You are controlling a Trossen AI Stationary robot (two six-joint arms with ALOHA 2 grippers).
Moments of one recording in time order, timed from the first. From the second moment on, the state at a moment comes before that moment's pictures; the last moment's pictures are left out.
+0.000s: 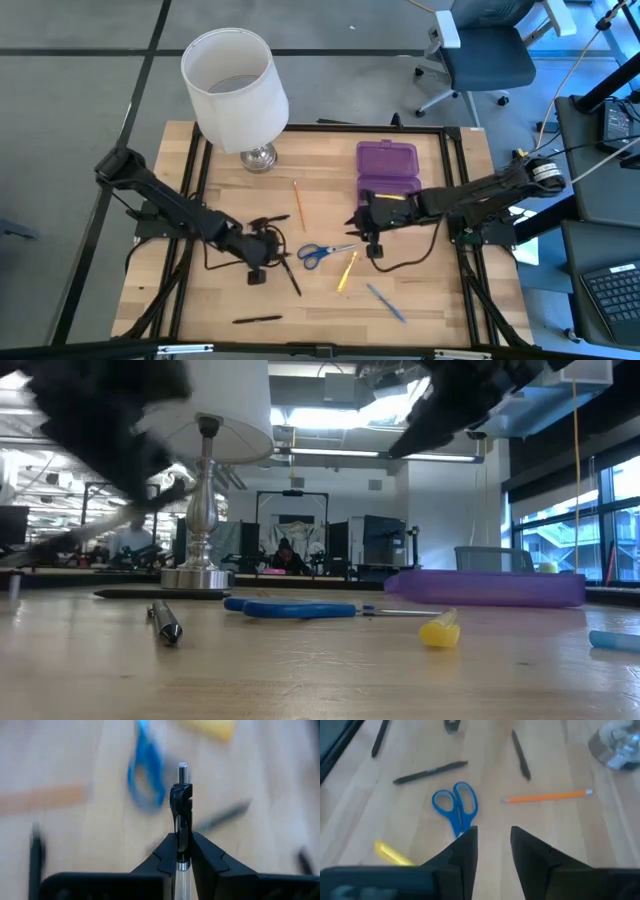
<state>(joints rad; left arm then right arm) -0.46 1.36 0.75 -0.28 -0.25 -0.46 0.20 1.41 0.91 -0.18 0.13 0.01</state>
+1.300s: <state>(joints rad) -0.25 1.36 0.75 0.46 0.05 0.35 0.20 1.64 0.91 0.57 -0.13 -0.27</state>
